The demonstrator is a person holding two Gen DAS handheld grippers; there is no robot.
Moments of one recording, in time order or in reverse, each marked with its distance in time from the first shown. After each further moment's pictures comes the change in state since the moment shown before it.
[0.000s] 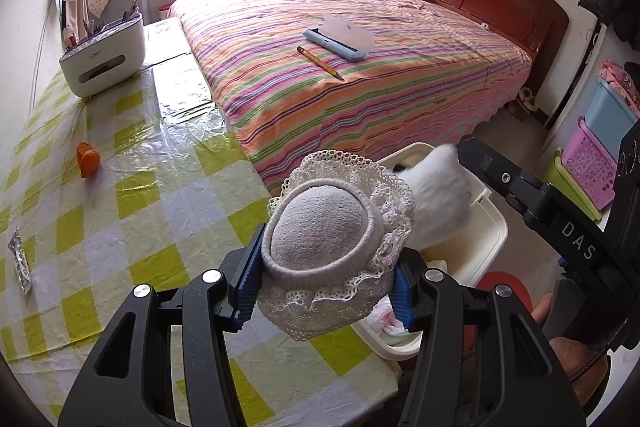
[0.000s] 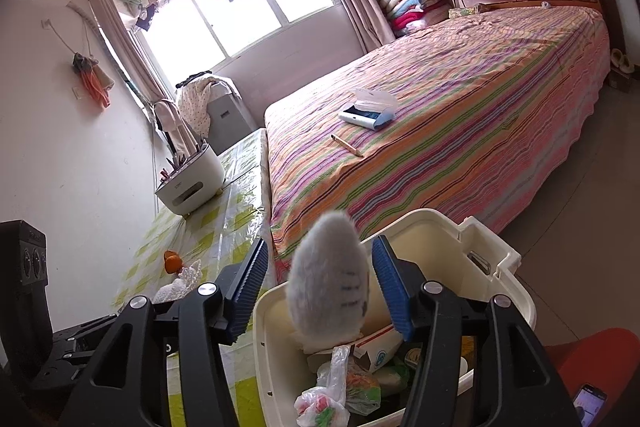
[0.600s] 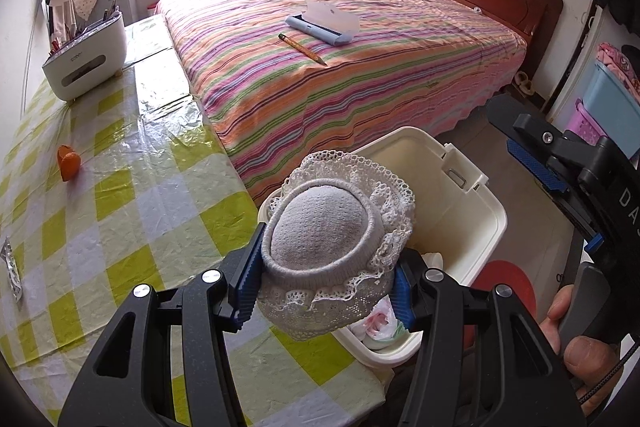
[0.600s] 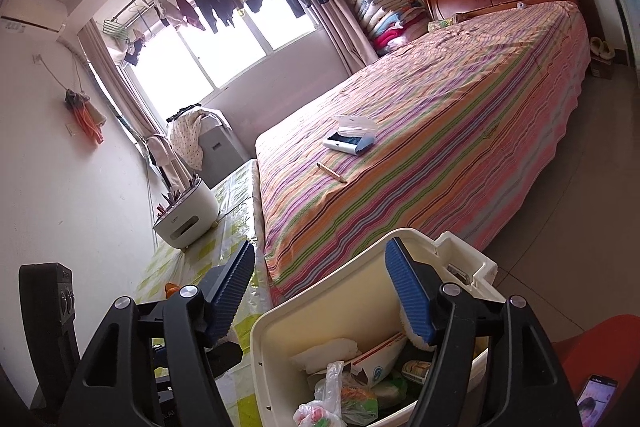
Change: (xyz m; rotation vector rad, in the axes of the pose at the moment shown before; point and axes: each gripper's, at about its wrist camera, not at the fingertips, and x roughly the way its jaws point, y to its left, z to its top) left arm 0.022 -0.019 -0.001 0.038 0.039 -0.007; right arm -0.016 -0.012 0.004 0.078 -0.097 -0.014
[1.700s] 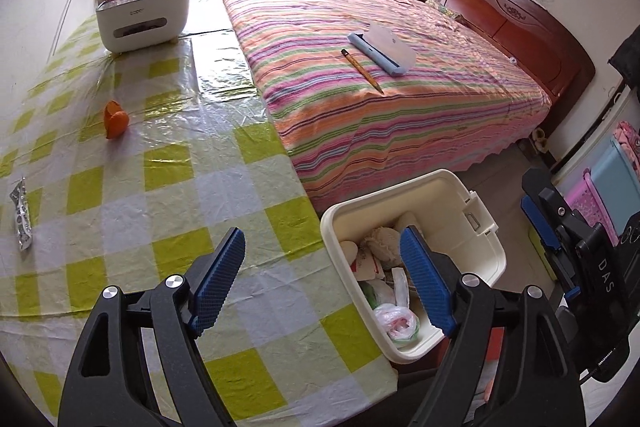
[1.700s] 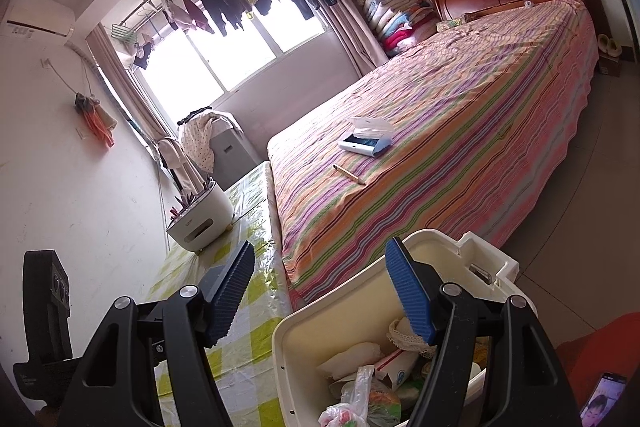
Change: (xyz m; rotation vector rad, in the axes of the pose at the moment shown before) left arm -0.040 0.066 0.006 -0.244 -0.018 0.012; right arm 0.003 0.014 0.001 0.002 0.005 0.048
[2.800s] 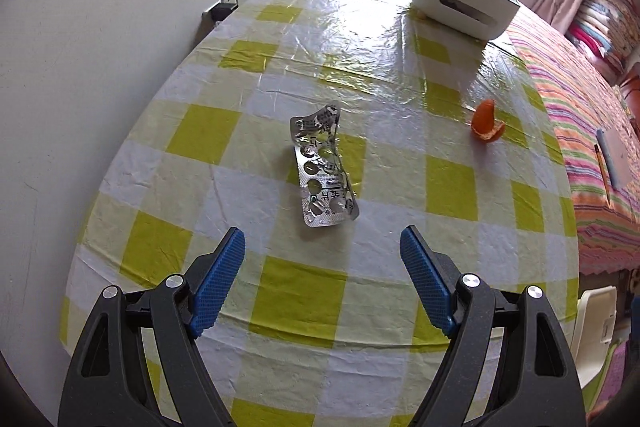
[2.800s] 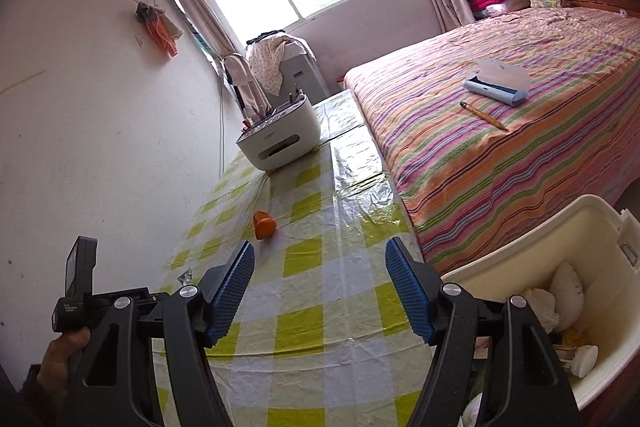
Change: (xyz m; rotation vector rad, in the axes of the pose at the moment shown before) left arm -0.054 0.287 -0.024 -0.530 0.090 0.449; right arm 0.072 0.128 -0.050 -0.208 0.246 0.197
